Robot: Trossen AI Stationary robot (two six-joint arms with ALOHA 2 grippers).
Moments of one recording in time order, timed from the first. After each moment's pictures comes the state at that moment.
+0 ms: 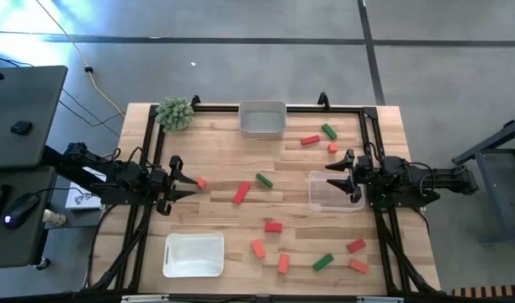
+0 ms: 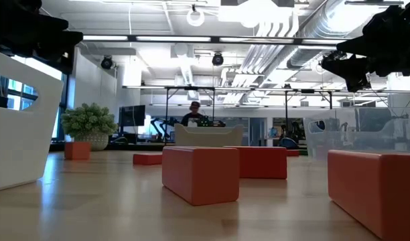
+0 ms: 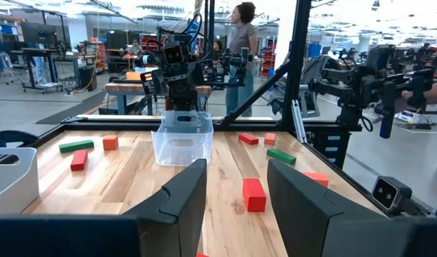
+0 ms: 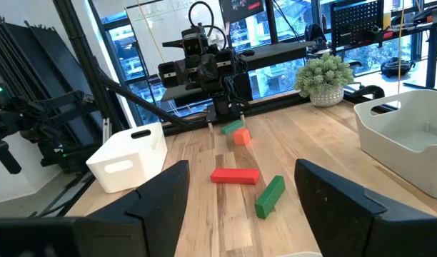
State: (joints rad) left arm -0.27 0.02 0.01 0.05 -0.27 -0.02; right arm 0.01 0.01 0.01 0.02 0.04 0.23
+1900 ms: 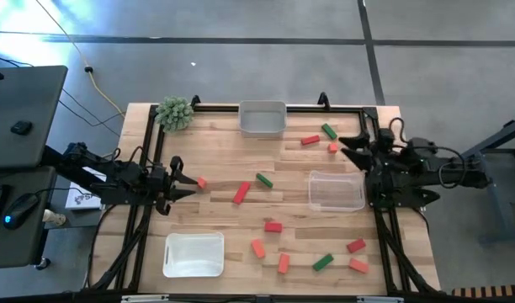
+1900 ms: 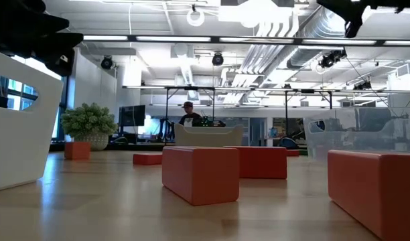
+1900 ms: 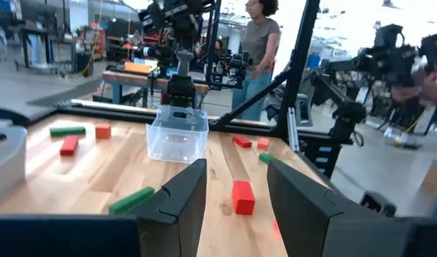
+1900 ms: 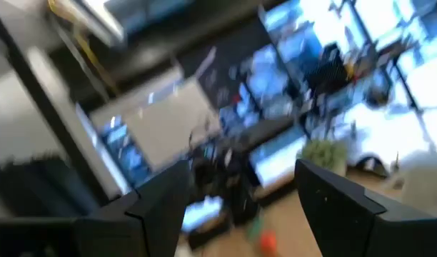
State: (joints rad) left arm -0.27 0.02 0.01 0.05 -0.28 -0.15; right arm 0.01 0.31 0.42 0.11 0.19 0.46
